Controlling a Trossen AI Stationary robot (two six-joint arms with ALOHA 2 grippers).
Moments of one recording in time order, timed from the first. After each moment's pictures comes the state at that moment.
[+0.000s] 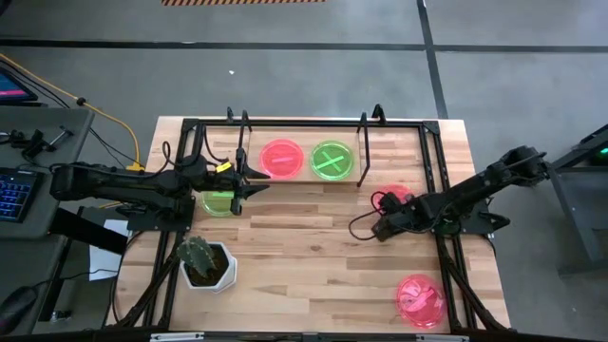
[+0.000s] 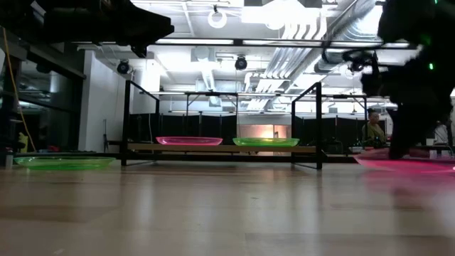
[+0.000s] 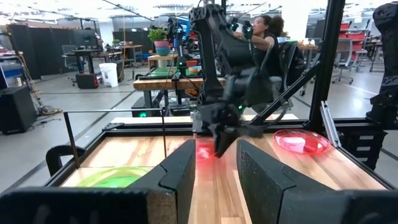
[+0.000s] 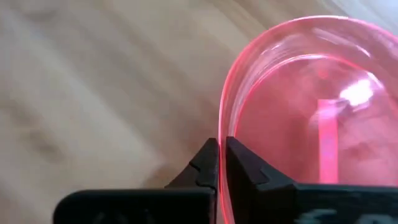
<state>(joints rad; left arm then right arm) 0.14 0.90 0.32 0.62 0.14 0.03 0.35 1.24 0.55 -0.65 0.35 1.14</state>
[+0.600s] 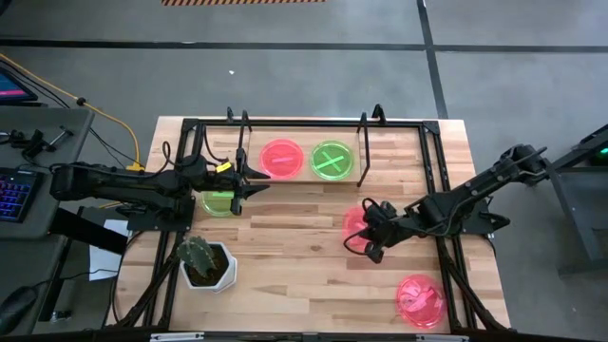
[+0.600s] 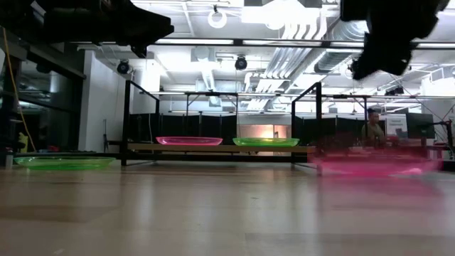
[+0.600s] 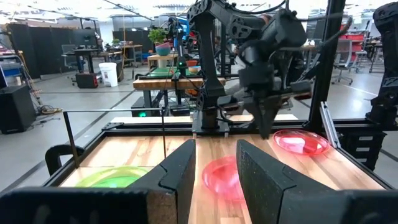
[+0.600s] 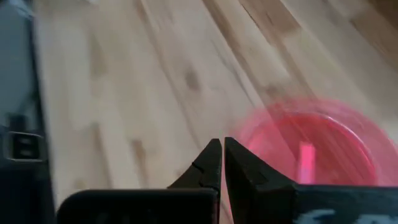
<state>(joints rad) 0.14 0.90 0.32 0.62 0.14 0.03 0.45 1.24 0.82 -0.49 0.29 0.86</state>
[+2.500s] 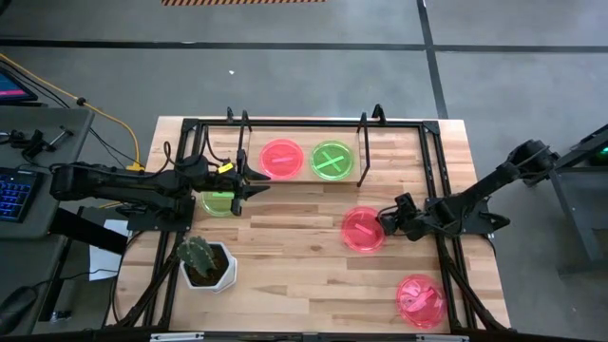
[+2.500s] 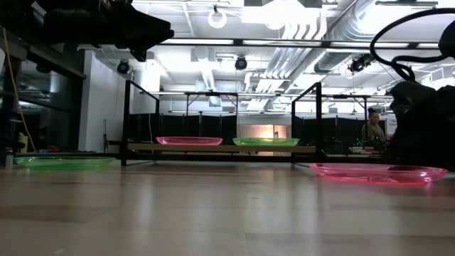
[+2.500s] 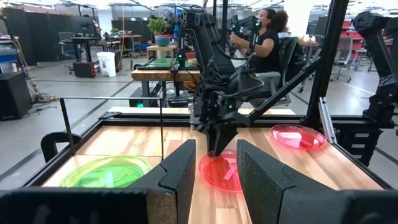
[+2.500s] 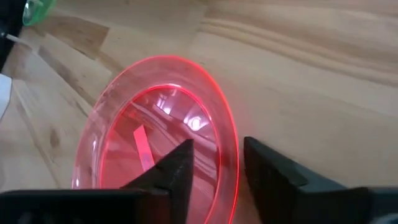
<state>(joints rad) 0.14 0.90 0.32 0.59 0.14 0.00 0.49 0.99 0.08 0.02 0.57 1.48</state>
